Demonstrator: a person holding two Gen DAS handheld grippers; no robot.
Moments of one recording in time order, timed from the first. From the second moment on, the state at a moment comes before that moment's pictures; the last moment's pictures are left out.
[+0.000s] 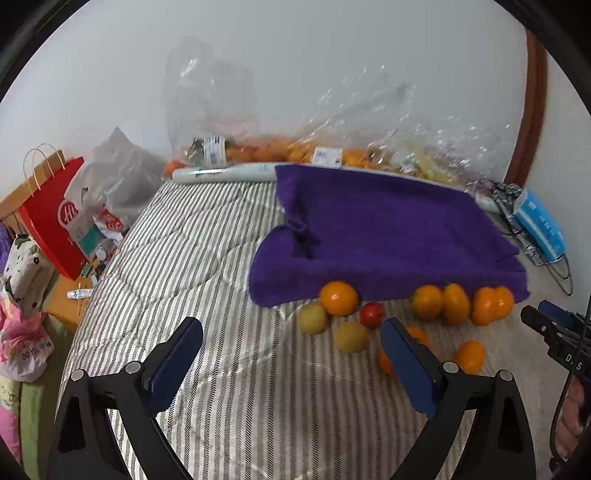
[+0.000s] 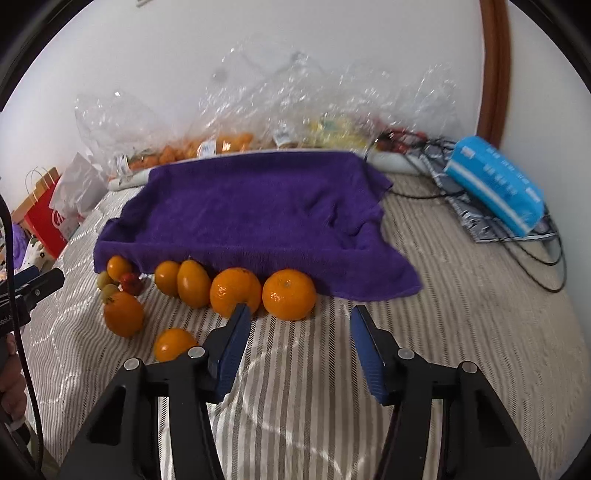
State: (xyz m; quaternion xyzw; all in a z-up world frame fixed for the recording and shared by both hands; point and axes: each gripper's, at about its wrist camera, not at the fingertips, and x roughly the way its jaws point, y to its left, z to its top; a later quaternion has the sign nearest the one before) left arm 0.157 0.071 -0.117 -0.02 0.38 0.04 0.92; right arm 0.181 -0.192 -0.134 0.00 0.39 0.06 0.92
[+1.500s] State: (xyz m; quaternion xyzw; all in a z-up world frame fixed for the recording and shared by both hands) left arm 0.208 0.095 -0.165 -0.09 0.43 -0.04 0.90; right arm 0.208 -0.194 -0.175 -0.04 0.41 0.05 0.91
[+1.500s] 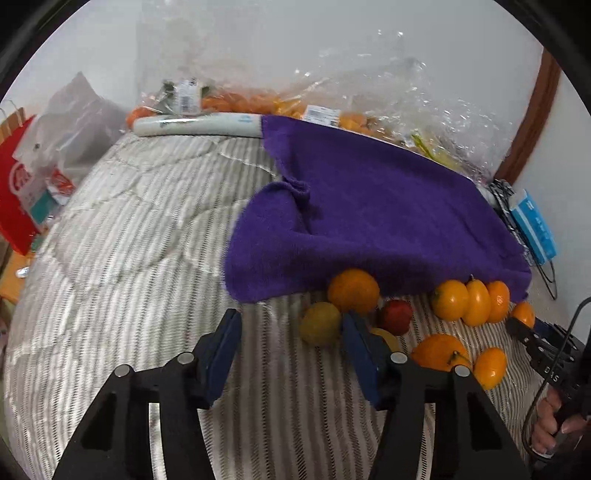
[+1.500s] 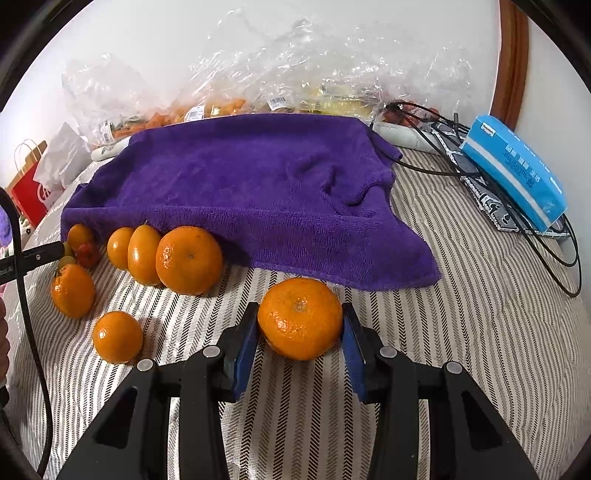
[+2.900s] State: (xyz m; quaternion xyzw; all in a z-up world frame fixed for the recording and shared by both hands) left arm 0.195 0.078 -0.159 -0.04 0.42 -0.04 0.91; right arm 0.202 -0.200 -0.171 0.00 0.40 0.07 0.91
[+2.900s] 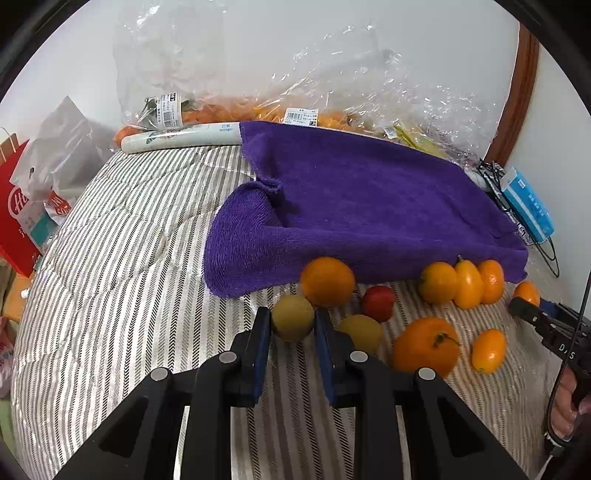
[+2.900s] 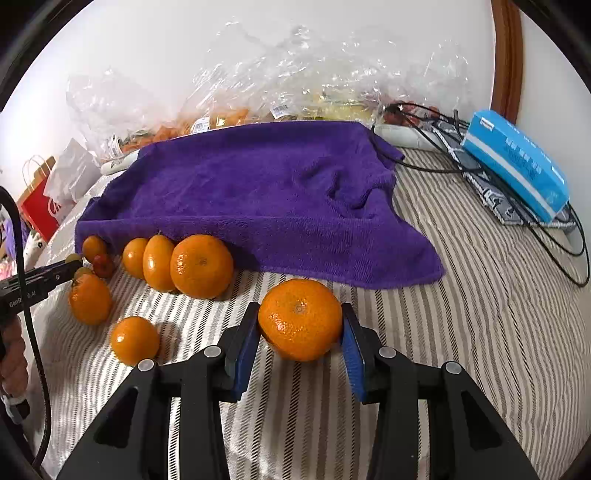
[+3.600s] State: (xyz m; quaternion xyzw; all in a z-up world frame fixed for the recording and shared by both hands) left arm 0.185 0.061 -0.090 -0.04 0.38 -0.01 0.92; right arm 0.187 -0.193 -0.073 -0.01 0.33 0.05 0.94
